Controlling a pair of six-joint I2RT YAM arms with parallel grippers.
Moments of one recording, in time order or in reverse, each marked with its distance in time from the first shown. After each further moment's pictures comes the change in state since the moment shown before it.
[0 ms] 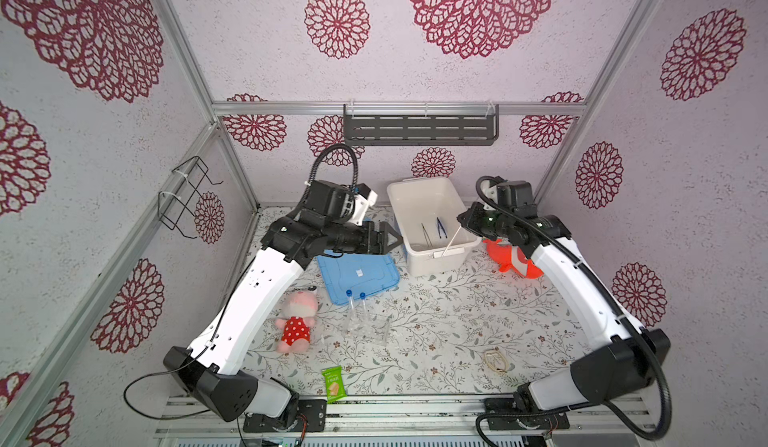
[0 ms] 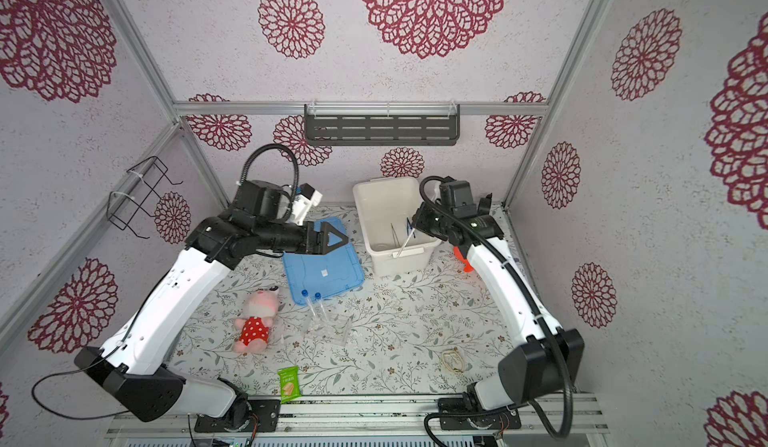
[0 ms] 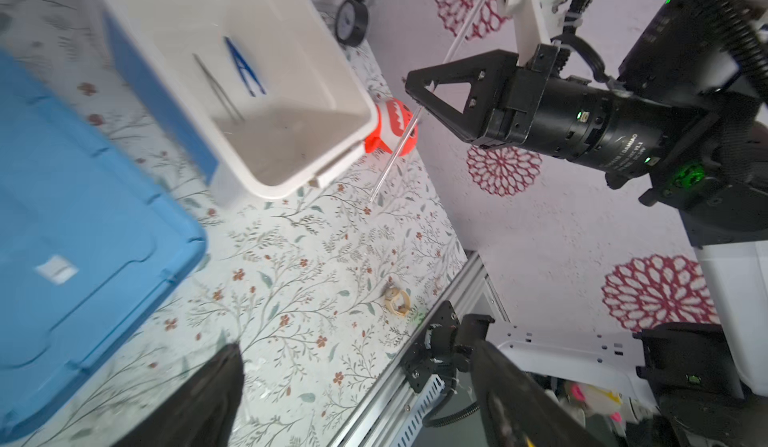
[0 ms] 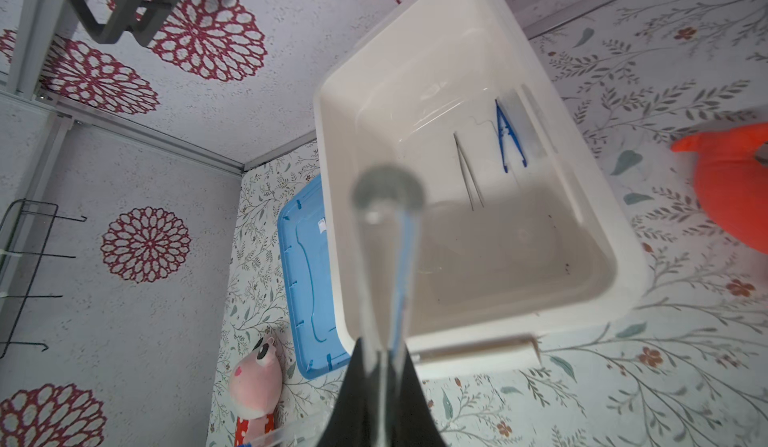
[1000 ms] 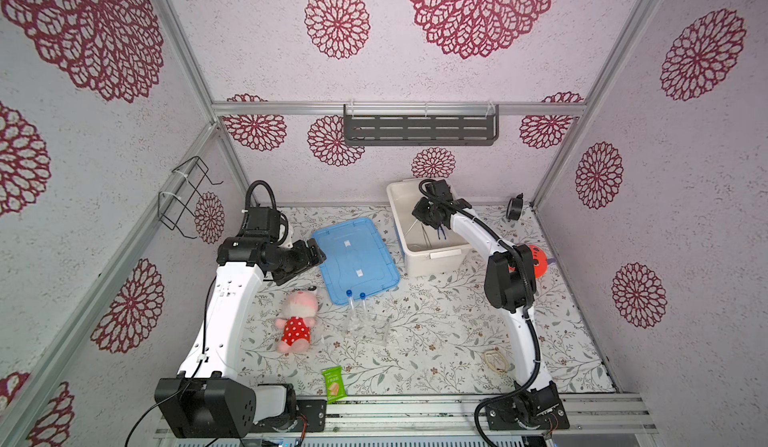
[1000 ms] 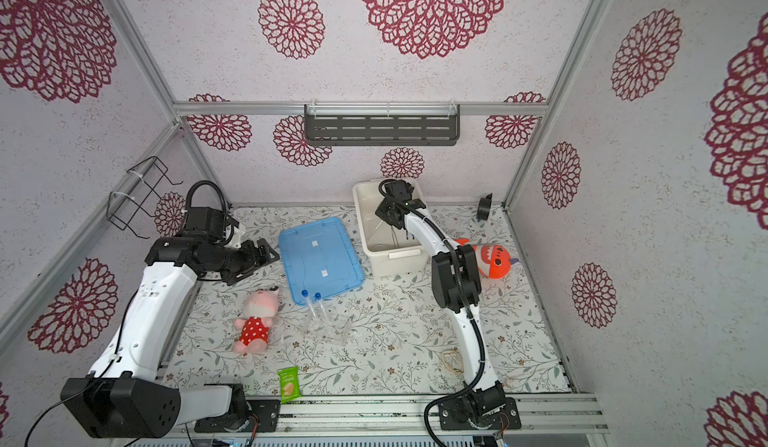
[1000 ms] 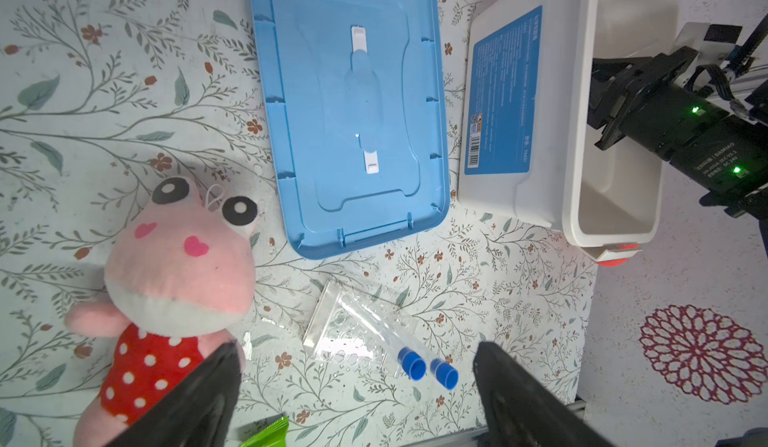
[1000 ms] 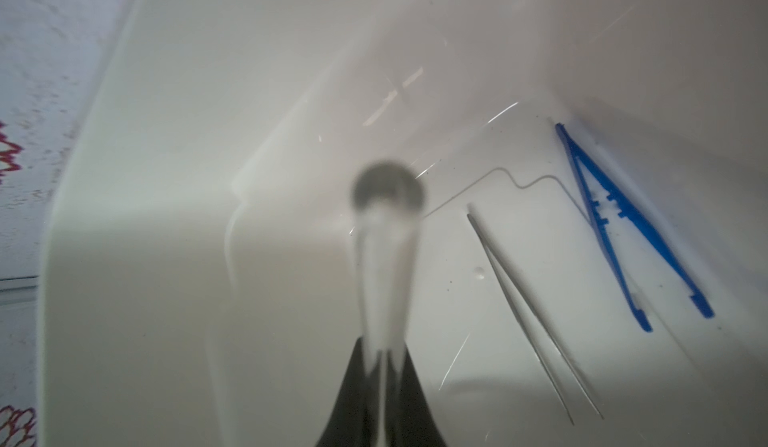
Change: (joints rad) left arm 0.407 -0.101 -0.327 -0.163 -0.182 -0.016; right arm 0.087 0.830 0.587 0.132 0.231 0.244
